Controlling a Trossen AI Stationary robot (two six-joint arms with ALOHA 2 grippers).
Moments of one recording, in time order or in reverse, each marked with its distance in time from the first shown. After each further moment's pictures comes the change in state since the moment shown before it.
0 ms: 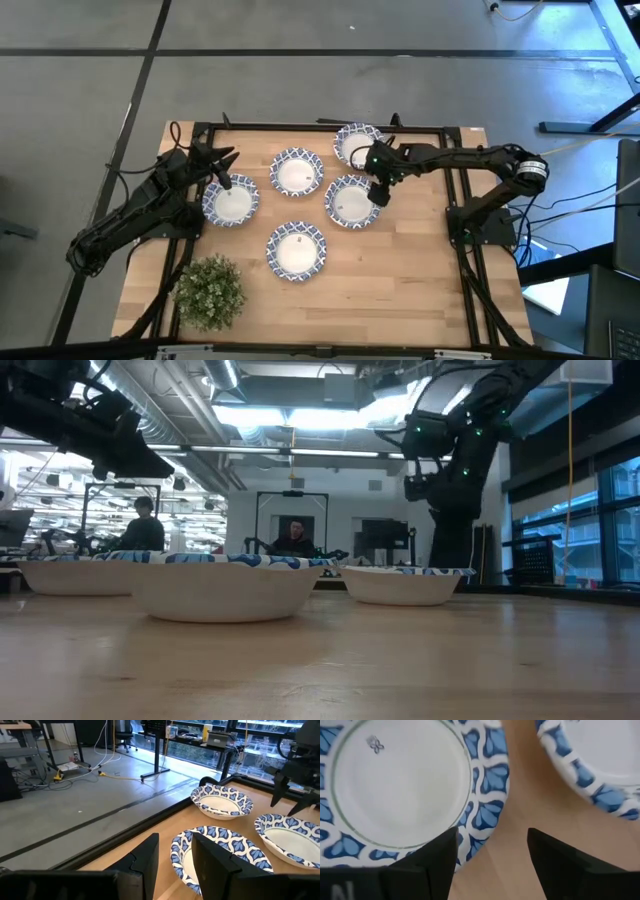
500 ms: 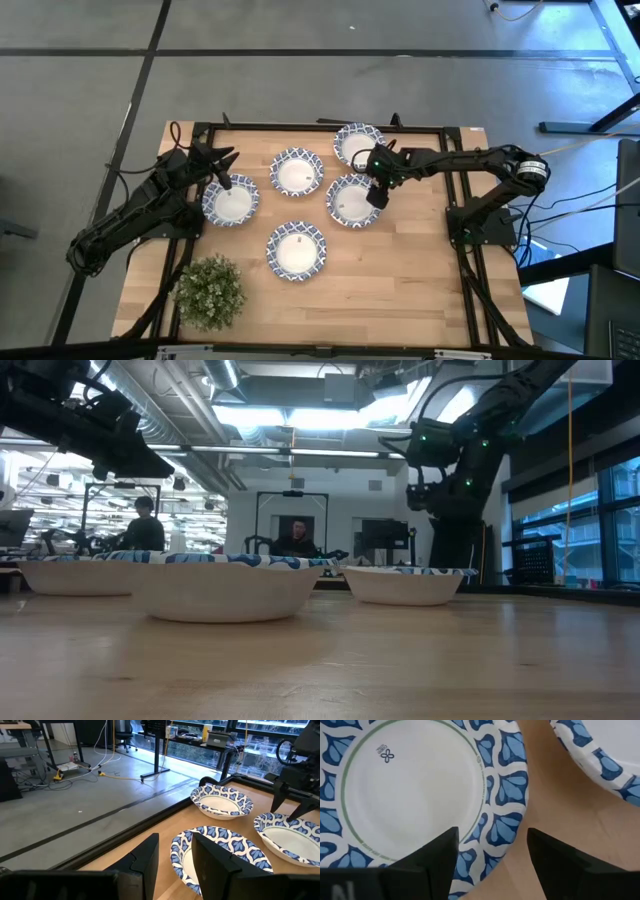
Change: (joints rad) left arm 0.000 0.000 0.000 0.000 0.000 0.000; right arm 0.001 0.000 -0.067 0.107 -0.039 0.072
